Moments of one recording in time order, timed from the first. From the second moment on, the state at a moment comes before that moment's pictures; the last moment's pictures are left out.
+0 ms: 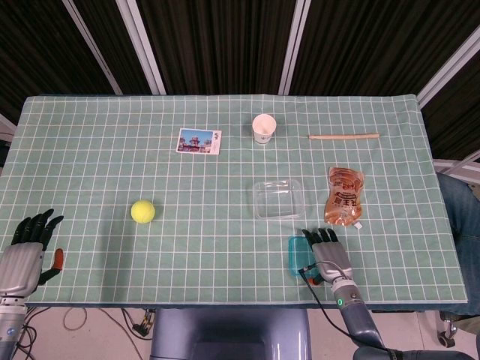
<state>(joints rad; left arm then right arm) -0.10 -1.15 -0.02 -1.76 1.42 1.42 0.18 0.55 -1.51 0.01 -1.82 -0.75 1.18 -0.72</state>
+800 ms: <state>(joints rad) -0.10 -1.14 -0.02 -1.77 1.42 1.41 0.18 0.54 -1.48 0.02 -1.84 -0.84 1.17 -0.64</state>
